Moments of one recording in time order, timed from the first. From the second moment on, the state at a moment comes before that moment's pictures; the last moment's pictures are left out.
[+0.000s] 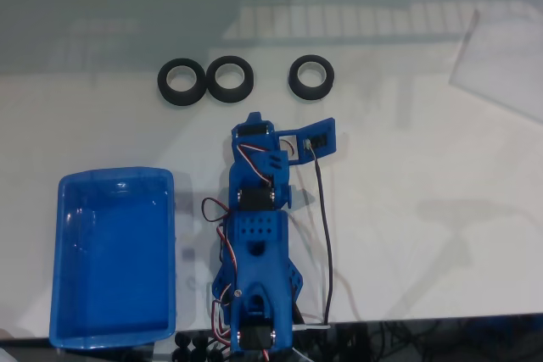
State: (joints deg) arm 4.8 189.6 175.5 44.6 -3.3
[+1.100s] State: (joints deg) arm 2.6 136.7 135.4 47.9 -7.4
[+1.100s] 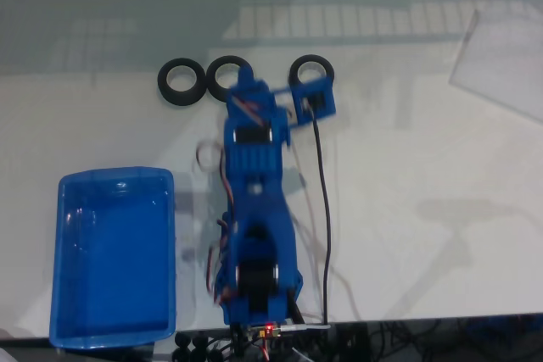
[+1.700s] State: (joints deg) arm -1.1 84.1 94.4 64.1 -17.6
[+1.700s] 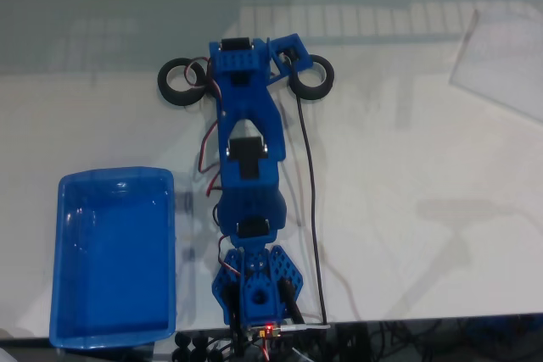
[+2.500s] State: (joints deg) arm -1.1 64.0 75.9 70.1 -17.6
